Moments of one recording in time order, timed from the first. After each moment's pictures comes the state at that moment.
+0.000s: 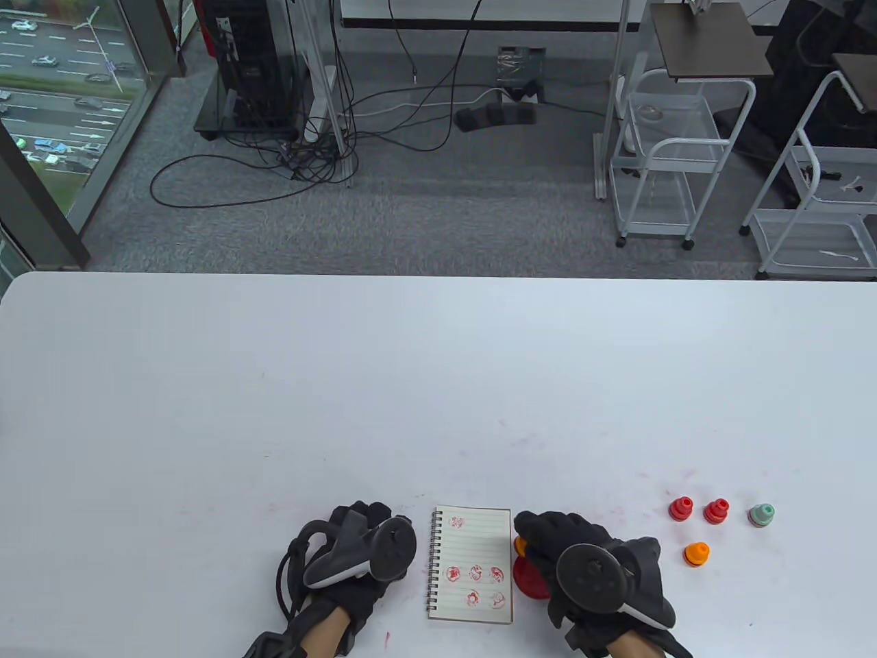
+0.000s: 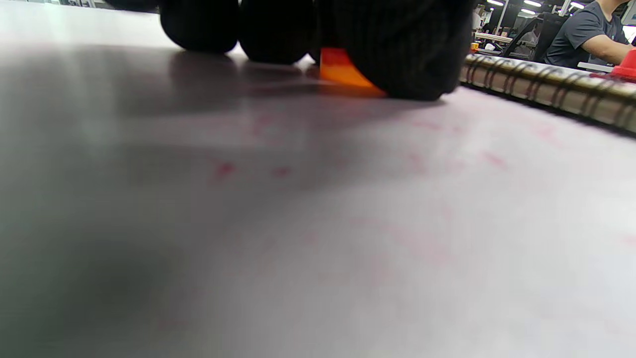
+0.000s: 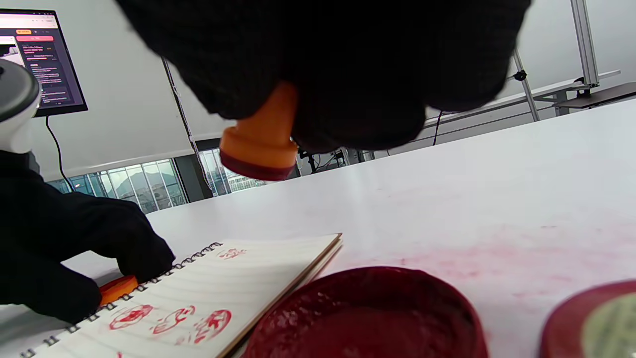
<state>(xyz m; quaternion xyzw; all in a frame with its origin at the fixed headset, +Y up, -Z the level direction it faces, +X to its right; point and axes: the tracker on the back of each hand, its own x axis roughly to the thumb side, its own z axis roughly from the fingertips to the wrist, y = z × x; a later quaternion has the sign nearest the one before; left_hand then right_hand) -0.126 -0.749 -0.243 -0.15 -0.22 0.01 0.96 0.144 -0.696 -0.206 0.20 -0.07 0.96 0.17</state>
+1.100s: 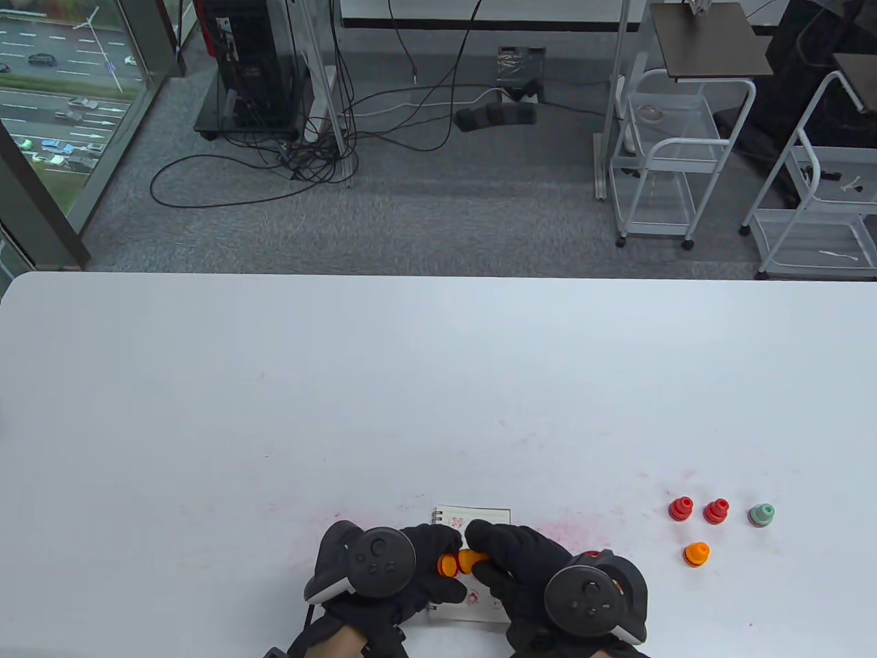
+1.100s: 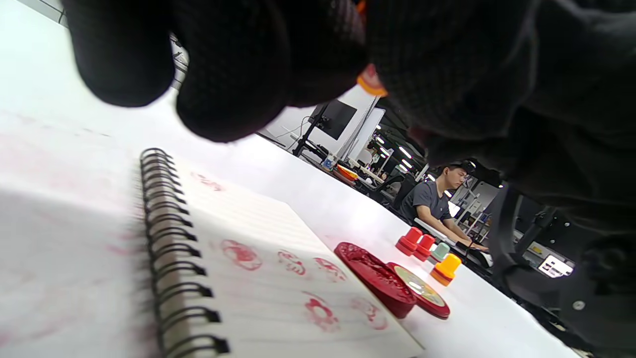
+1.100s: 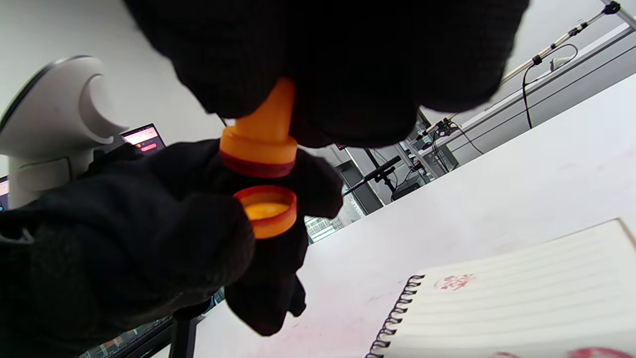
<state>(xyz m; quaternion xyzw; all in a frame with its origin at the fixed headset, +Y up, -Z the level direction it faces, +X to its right) -0.101 -0.707 -0.219 -0.06 -0.32 0.29 0.90 0.101 -0.686 -0.187 0.26 -0.10 0.89 0.35</state>
